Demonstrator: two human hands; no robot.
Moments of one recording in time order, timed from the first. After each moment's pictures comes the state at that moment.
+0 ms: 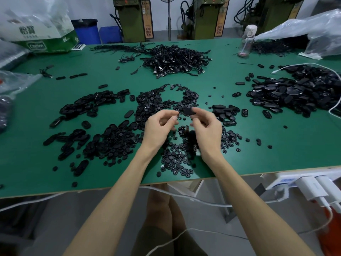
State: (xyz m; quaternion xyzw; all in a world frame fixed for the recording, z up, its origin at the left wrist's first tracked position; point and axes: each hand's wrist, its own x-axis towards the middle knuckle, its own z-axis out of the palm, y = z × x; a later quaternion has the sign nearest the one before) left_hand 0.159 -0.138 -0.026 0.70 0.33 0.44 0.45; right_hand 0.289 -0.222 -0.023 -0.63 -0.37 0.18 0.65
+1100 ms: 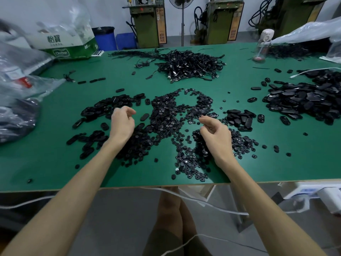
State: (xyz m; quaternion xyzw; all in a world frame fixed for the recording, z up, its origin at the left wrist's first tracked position) left_hand 0.048 -0.060 -0.003 0.71 0.60 0.32 0.17; right_hand 0.291 -0.215 -0.032 -0.66 -0.45 0.19 0.57
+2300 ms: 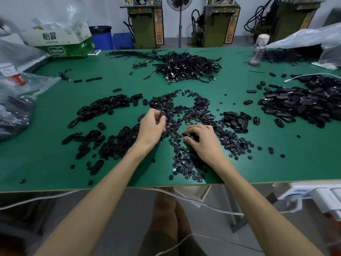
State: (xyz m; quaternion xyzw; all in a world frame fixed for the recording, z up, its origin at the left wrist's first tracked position) left_hand 0.119 -0.110 -0.011 0.72 0.46 0.39 0.35; right_hand 0.287 -0.205 -0.035 -0.72 -0.61 0.11 0.33
